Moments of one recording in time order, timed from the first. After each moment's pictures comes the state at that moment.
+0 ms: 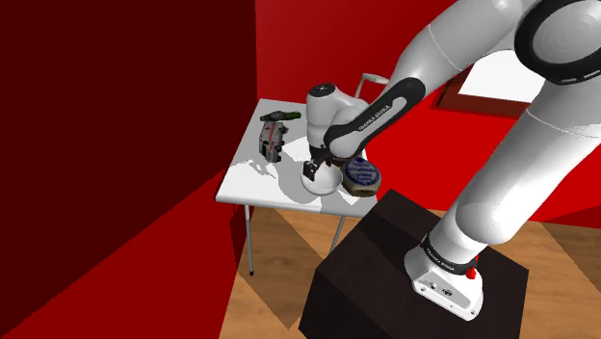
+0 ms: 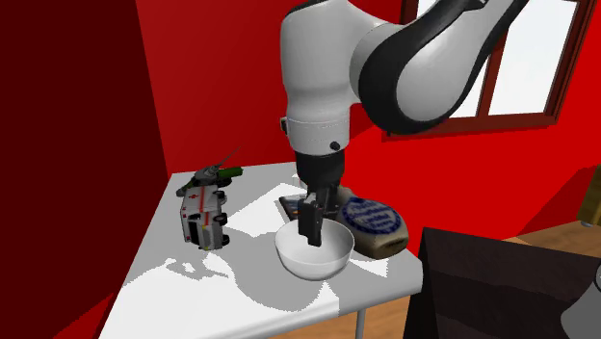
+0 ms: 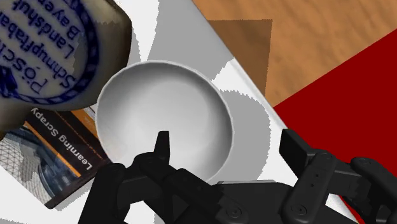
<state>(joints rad) -0.04 0.02 0.13 -2.53 -0.36 2.49 0.41</state>
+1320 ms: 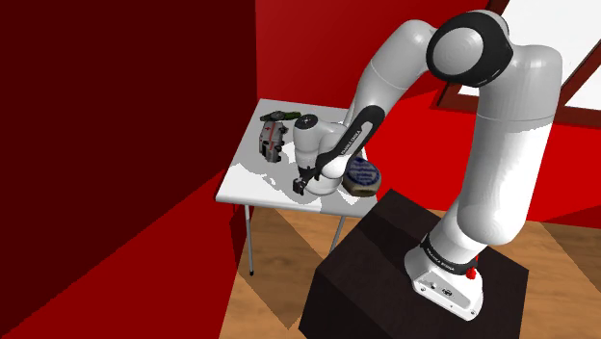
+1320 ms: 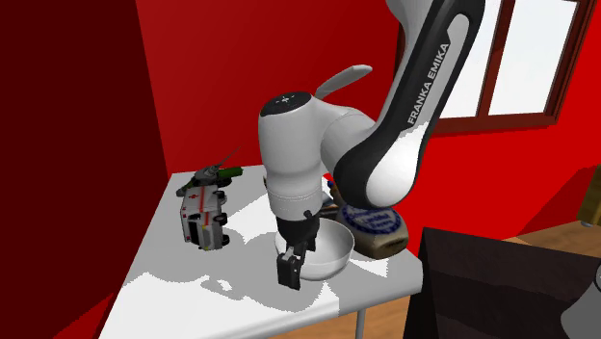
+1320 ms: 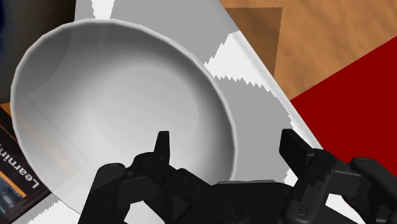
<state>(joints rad) 0.00 0.38 0.05 -2.38 -0.61 2.68 0.61</state>
